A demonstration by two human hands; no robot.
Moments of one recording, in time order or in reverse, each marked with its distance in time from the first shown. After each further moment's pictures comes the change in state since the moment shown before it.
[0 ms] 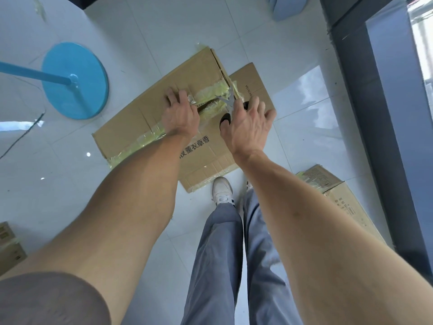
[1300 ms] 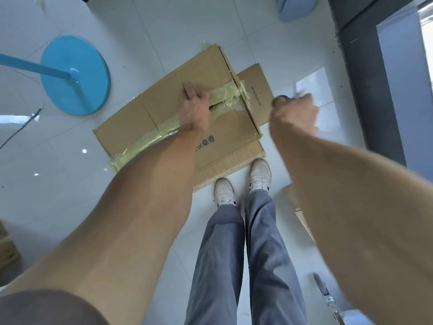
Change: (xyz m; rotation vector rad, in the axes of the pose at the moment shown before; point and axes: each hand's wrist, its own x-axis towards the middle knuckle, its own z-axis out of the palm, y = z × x) left_hand 0.006 0.013 -0.007 0.069 -0.067 0.142; right_hand 0.054 0.037 -0.015 0.318 0.038 0.695
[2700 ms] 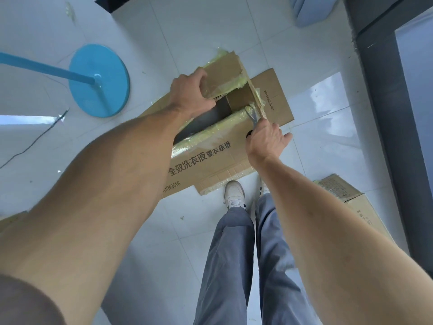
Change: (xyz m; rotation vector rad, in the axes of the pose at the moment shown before) left_hand 0.019 -0.047 -0.069 -0.335 0.043 0.101; right_hand -0.063 0.010 0.050 -0.334 -0.224 -0.438
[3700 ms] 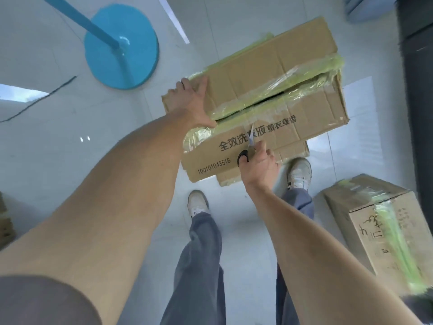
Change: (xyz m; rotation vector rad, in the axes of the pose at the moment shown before) left_hand -0.076 -0.224 0.032 0.430 -0.209 -0.135; right_hand -0.163 -0.104 0.159 0.219 0.037 -0.036
